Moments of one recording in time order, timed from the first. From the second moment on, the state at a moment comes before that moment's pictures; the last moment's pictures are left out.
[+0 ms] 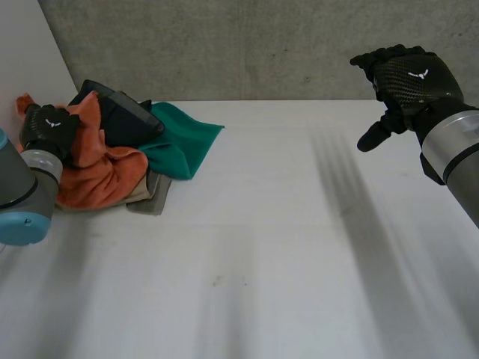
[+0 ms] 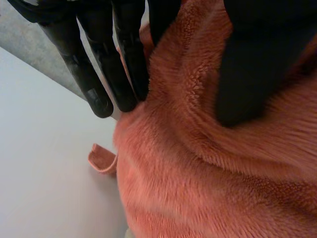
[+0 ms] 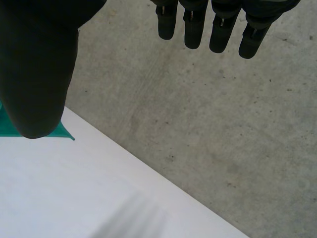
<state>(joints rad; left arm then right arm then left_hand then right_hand) 4.65 -2.16 -1.40 3.58 -1.56 3.82 1.89 -1.43 1.46 -0.05 1.45 2.94 0.81 0.76 0.75 0.74 0.54 0.23 0.21 0.21 0.21 0.05</state>
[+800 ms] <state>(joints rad) 4.01 -2.16 -1.28 3.37 -1.54 3.18 1.82 -1.37 1.40 -0.04 1.43 2.88 0.45 0.48 0.48 0.47 0.29 0.23 0.21 0.21 0.21 0.05</state>
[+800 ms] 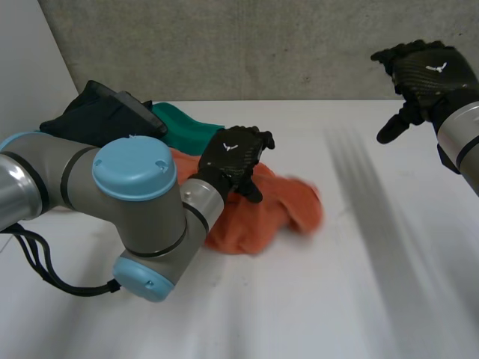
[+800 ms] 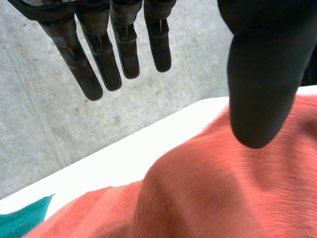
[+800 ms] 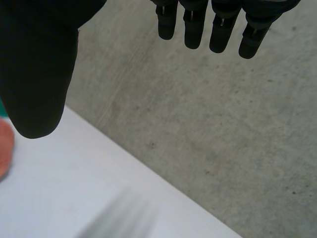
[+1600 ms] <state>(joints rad) 4.30 -2.29 -1.26 3.30 -1.37 3.71 2.04 -1.11 1.61 -0.07 1.42 2.94 0.55 0.53 0.53 0.53 0.36 0.24 0.23 0.24 0.24 0.07</state>
